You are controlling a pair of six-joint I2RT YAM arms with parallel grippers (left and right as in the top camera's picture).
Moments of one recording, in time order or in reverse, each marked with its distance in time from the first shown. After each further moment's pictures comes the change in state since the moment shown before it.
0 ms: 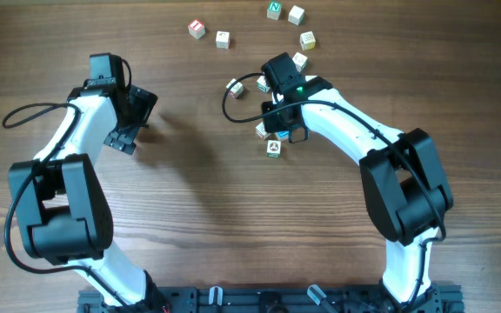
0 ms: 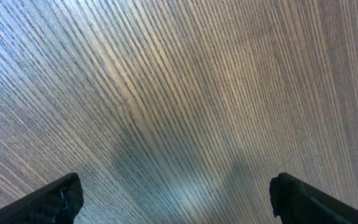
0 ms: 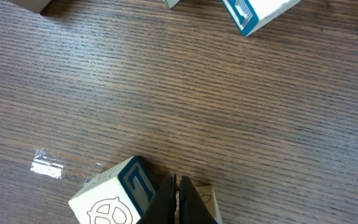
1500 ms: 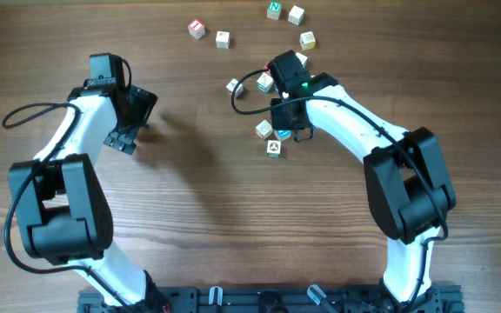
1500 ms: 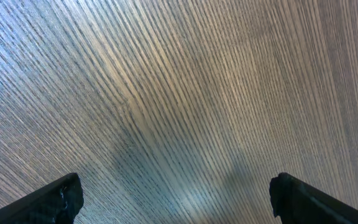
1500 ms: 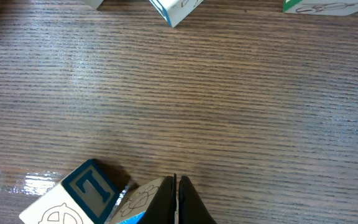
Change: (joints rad) left arm 0.000 0.000 0.000 0.000 0.000 0.000; right arm -0.026 0.000 0.013 -0.063 0.066 0.093
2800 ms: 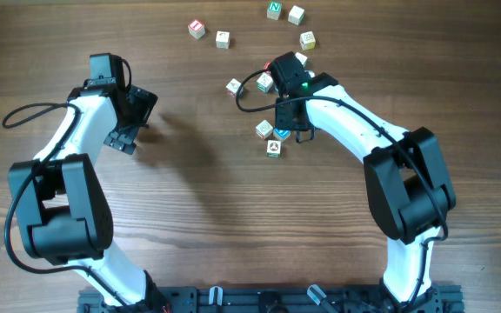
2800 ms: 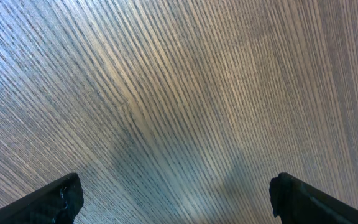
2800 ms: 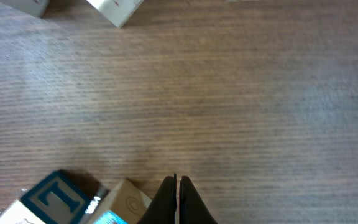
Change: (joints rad) left arm 0.000 0.000 0.000 0.000 0.000 0.000; right arm 0.000 0.000 0.000 -0.045 0.084 0.105
